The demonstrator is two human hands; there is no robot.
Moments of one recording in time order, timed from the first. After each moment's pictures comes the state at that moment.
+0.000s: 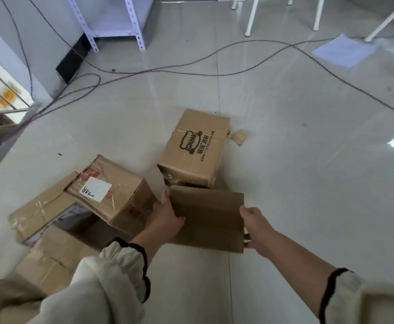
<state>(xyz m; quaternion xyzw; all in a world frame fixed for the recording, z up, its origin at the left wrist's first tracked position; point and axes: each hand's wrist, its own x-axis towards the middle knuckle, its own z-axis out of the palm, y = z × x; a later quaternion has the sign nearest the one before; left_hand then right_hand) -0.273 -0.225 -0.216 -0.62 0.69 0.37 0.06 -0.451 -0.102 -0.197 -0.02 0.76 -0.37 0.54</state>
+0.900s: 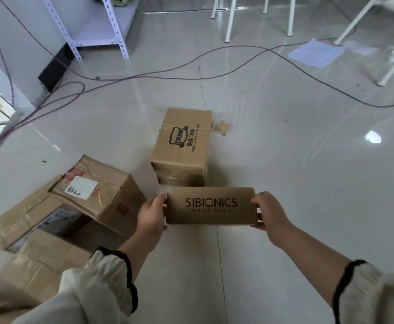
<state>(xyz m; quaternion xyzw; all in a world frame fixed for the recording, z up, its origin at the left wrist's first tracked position) -0.279 -0.195 -0.191 -0.62 0.42 0.62 -0.23 -0.483 -0.061 -0.179 -0.07 0.75 -0.48 0.44</state>
